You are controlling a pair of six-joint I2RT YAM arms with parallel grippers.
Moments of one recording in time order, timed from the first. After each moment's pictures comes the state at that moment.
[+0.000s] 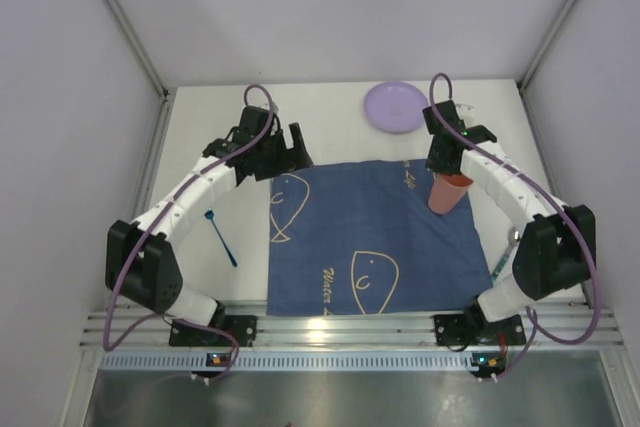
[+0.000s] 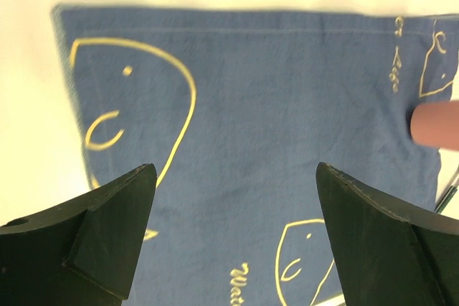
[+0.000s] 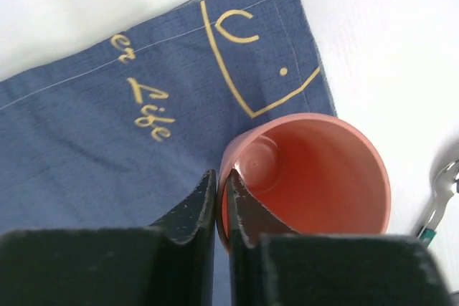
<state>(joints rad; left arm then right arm) -0.41 1.46 1.22 -0.57 0.07 -0.60 0.33 1.55 1.27 -0.77 0.41 0.54</state>
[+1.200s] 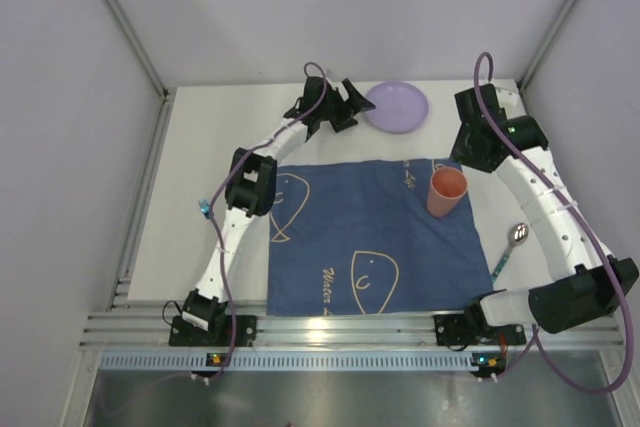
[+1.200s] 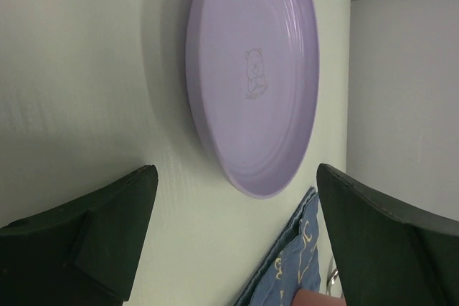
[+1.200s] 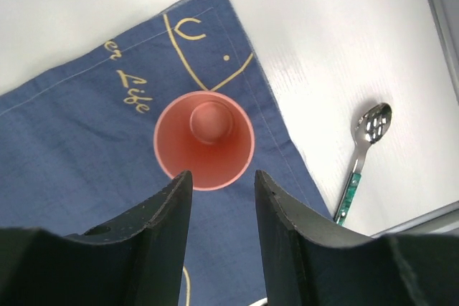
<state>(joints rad) -0.41 2.75 2.38 -0.04 0.45 -0.98 0.30 1.34 1.49 -1.12 0.45 0.57</state>
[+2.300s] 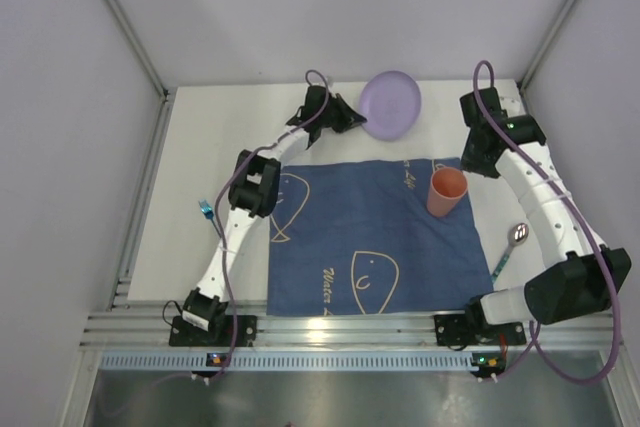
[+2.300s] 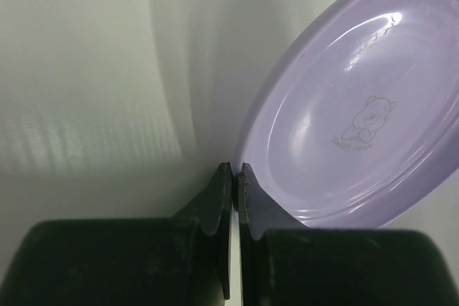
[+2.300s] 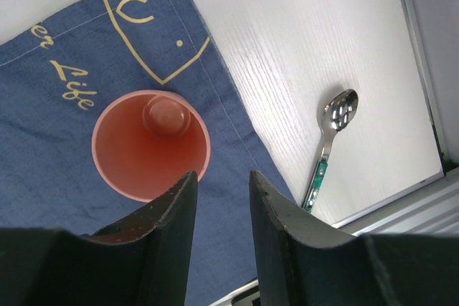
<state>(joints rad) -0.41 2.83 2.40 0.06 0.44 -0.96 0.22 1.39 1.44 -1.15 0.45 0.51</state>
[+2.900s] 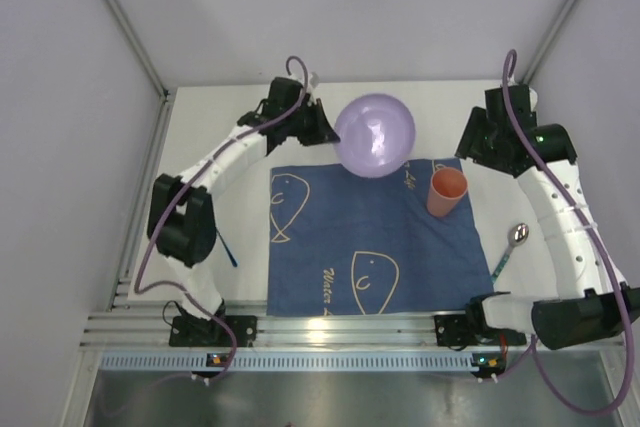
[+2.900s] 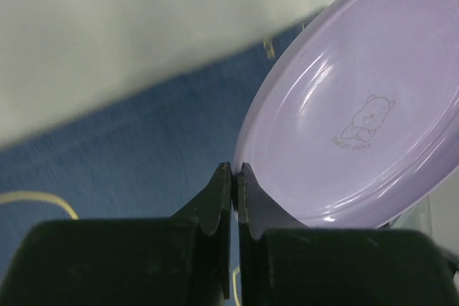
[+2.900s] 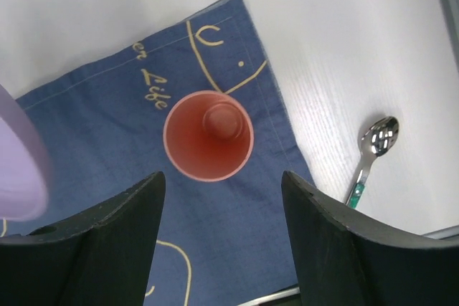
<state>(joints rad) -0.41 1.93 1.64 -0.32 0.41 -0.58 0.19 1.28 1.50 -1.10 0.32 0.46</state>
